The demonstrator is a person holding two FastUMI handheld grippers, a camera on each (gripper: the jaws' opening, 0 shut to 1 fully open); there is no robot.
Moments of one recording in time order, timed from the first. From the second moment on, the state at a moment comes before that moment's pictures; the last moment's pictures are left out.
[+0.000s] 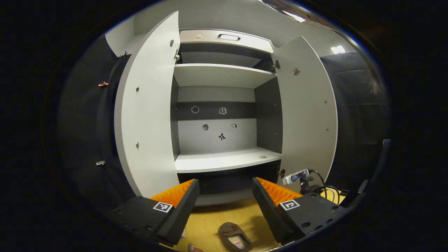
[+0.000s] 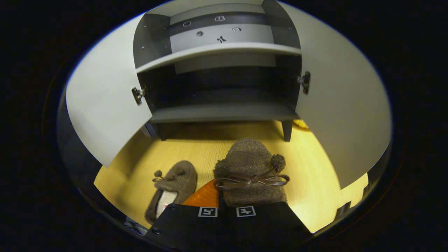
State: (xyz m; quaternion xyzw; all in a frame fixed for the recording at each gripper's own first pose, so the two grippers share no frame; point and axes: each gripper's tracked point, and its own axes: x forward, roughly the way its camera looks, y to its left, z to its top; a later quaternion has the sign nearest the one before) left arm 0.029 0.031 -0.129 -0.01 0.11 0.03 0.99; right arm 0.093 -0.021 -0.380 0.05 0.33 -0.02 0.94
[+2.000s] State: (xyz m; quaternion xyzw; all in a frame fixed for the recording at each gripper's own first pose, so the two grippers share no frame) left arm 0.046 0.065 -0.141 -0.03 0.18 0.19 0.96; right arm 0.493 -0.074 -0.222 0.07 0.29 -0.03 0.95
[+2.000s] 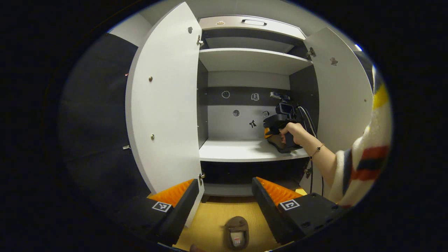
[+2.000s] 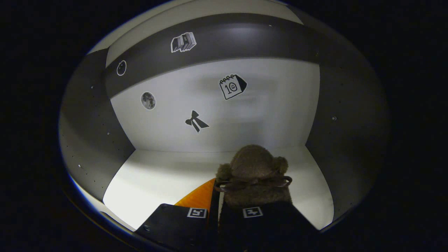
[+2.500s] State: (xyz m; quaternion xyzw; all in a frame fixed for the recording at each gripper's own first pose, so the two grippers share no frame) left arm 0.011 0.063 -0.133 -0.03 0.17 0.15 0.97; right arm 0.405 -0.044 -0.155 0.06 0.23 -0.02 0.97
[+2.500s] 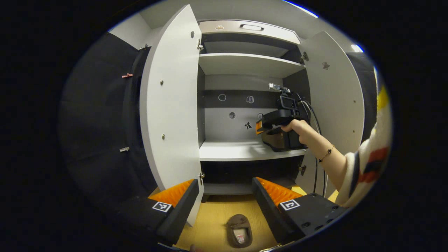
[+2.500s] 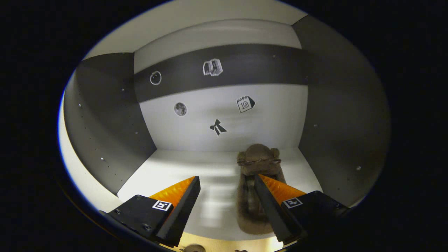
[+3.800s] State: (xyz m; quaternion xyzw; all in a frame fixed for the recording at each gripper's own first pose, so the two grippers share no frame) left arm -0.027 0.023 -0.459 -0.11 0.31 0.07 0.94; right arm 0.091 -0.054 -0.177 -0.09 0.02 -0.04 0.99
